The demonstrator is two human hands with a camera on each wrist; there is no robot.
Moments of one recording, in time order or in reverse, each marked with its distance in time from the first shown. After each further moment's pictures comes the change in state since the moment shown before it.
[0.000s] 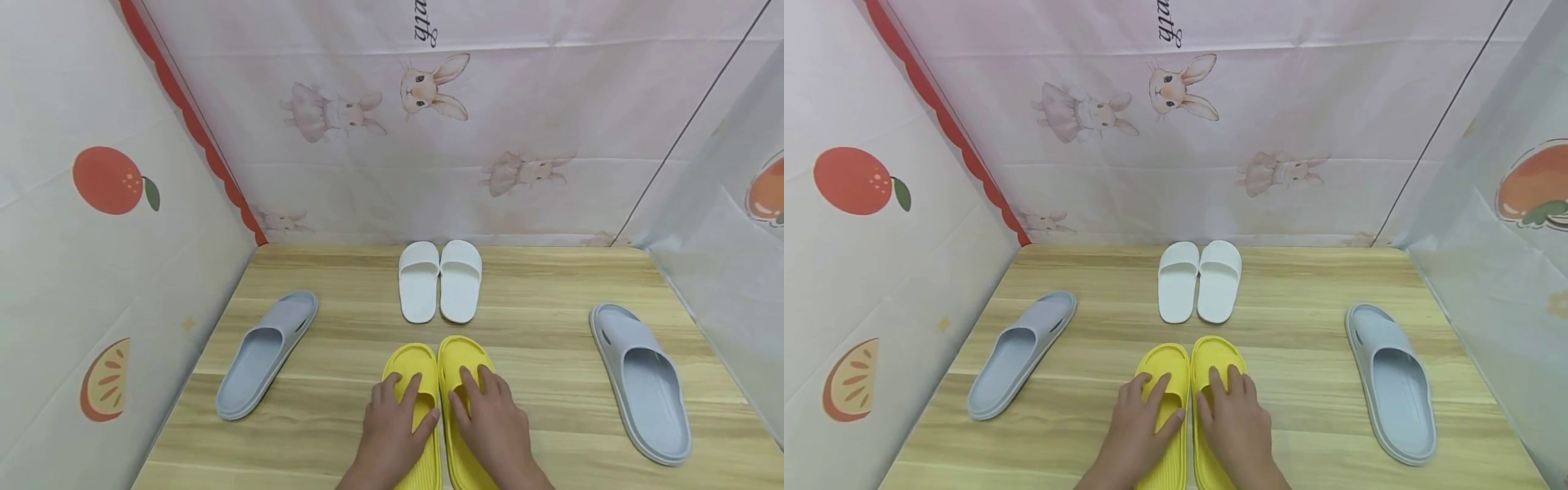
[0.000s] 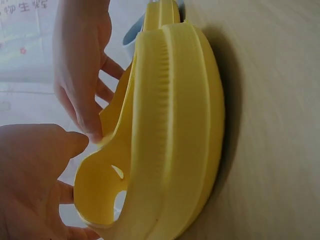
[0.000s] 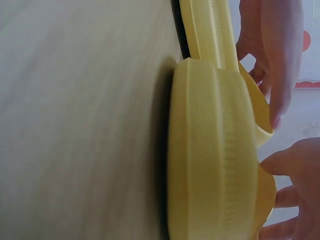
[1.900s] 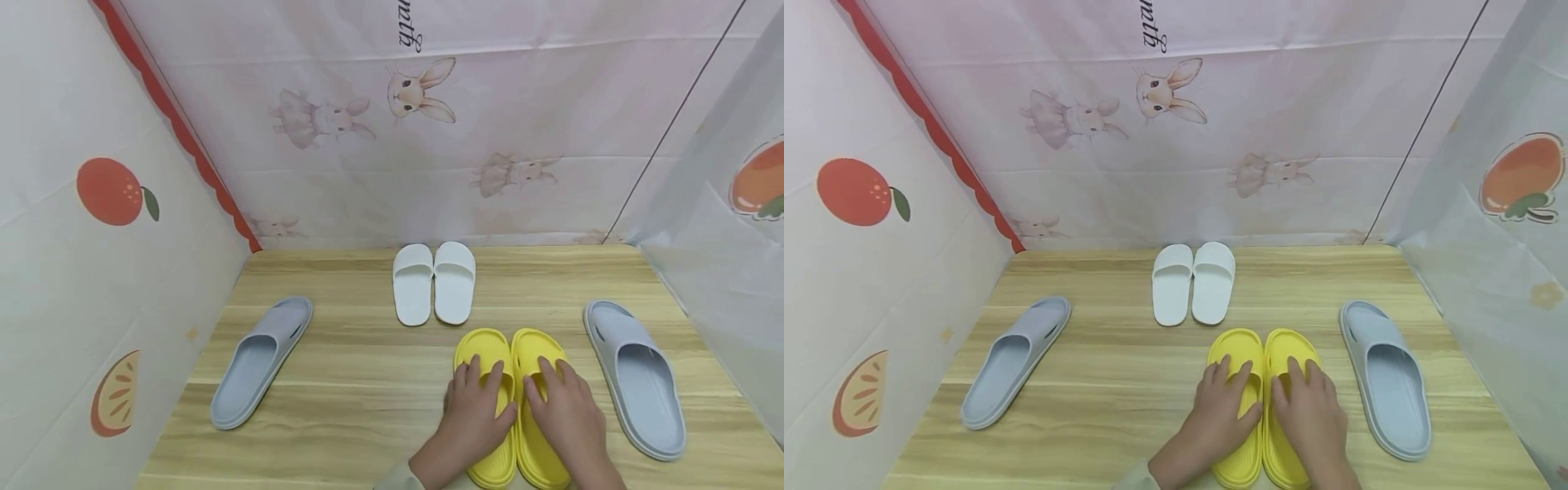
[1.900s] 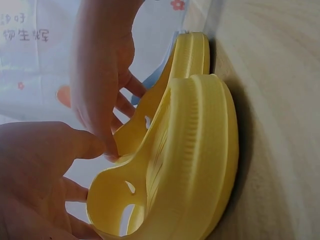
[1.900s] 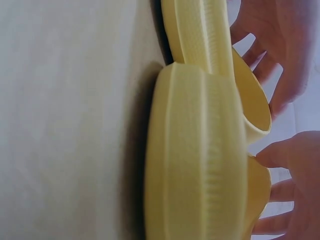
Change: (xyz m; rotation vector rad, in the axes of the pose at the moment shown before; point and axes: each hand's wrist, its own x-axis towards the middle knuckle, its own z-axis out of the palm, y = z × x) left_hand 0.051 0.102 0.046 0.008 -0.102 0.206; right_hand 0.007 0.102 -0.040 0.049 -0.017 0.201
